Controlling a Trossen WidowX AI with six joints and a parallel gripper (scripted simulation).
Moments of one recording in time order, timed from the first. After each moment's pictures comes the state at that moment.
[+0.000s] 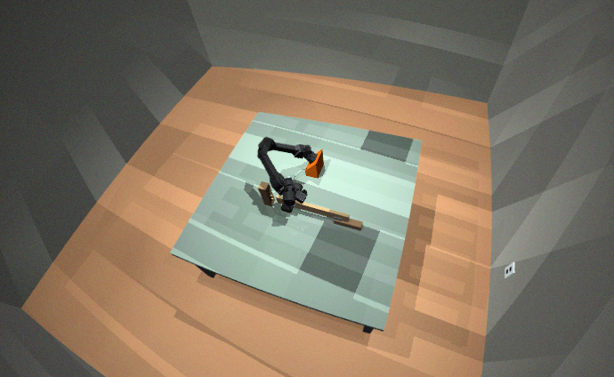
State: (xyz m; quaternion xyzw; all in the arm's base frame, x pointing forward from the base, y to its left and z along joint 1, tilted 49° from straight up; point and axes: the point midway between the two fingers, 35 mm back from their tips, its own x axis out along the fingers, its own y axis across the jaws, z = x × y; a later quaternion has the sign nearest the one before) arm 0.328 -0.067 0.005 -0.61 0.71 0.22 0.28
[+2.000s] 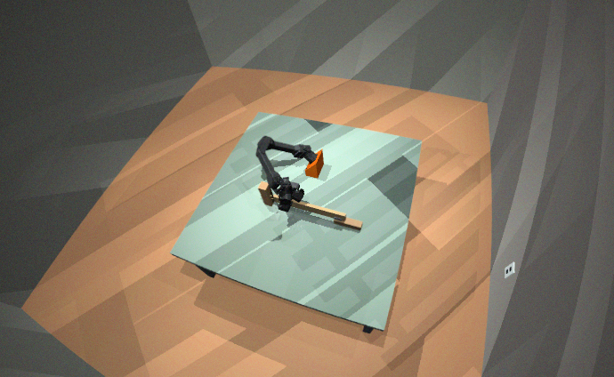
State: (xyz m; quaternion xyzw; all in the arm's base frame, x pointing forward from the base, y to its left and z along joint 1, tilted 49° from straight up) arm 0.326 -0.079 0.019 -0.61 0.71 0.22 0.28
